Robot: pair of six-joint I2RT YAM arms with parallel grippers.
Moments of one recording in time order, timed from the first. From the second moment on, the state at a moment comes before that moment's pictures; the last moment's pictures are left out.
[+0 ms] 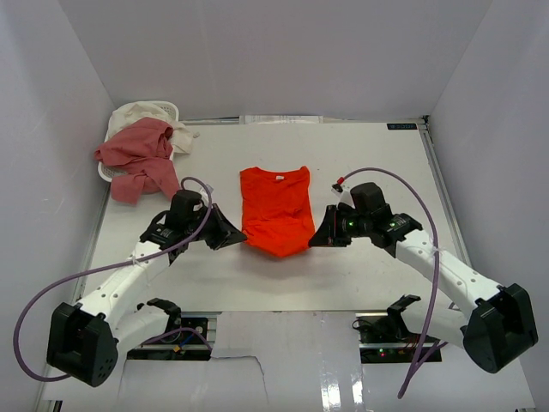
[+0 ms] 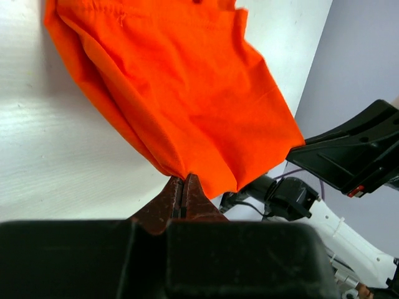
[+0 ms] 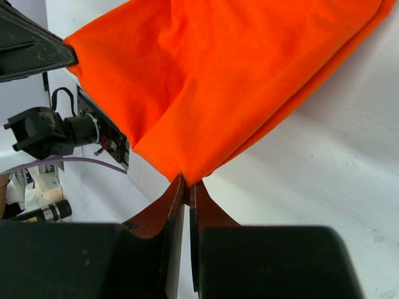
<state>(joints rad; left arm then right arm) -0.40 1.03 0.65 -0.37 0.45 -0.93 0.55 1.08 0.72 -0.41 -0.52 0.62</state>
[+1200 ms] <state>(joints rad) -0.24 1.63 1.30 -0.36 0.45 -0.82 0.40 1.60 1.29 -0.46 -0.52 0.48</state>
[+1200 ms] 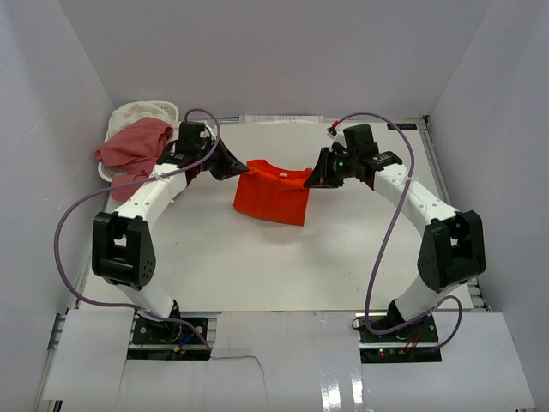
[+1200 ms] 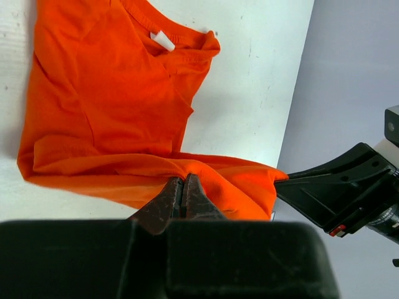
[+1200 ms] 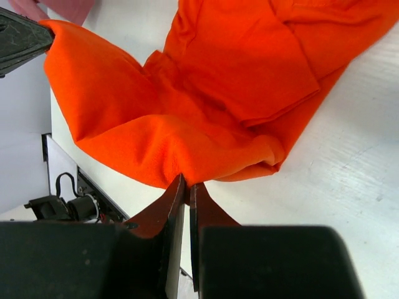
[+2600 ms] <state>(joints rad) -0.20 2.32 1.93 -0.26 0.34 -0.82 0.24 2.29 1.98 -0.48 -0.55 0.41</state>
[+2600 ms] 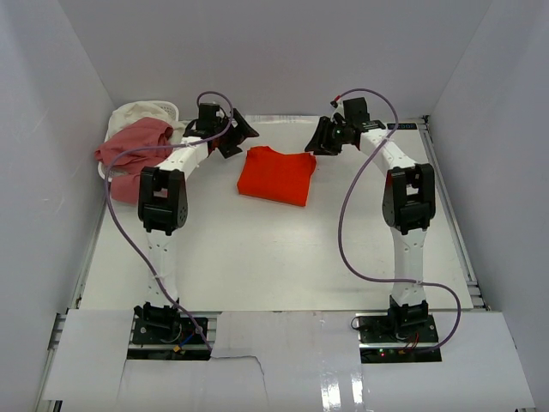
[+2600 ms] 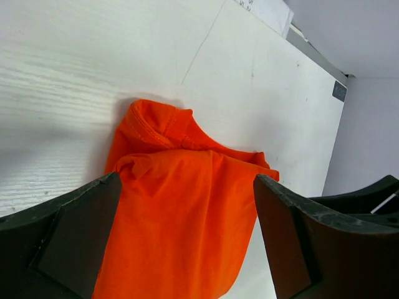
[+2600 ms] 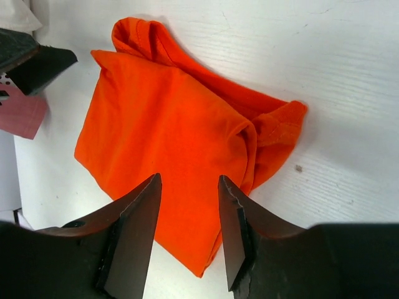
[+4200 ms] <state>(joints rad) -0.29 2.25 1.48 0.17 0.51 -0.69 0.25 2.34 1.74 -0.26 -0.56 0.53</state>
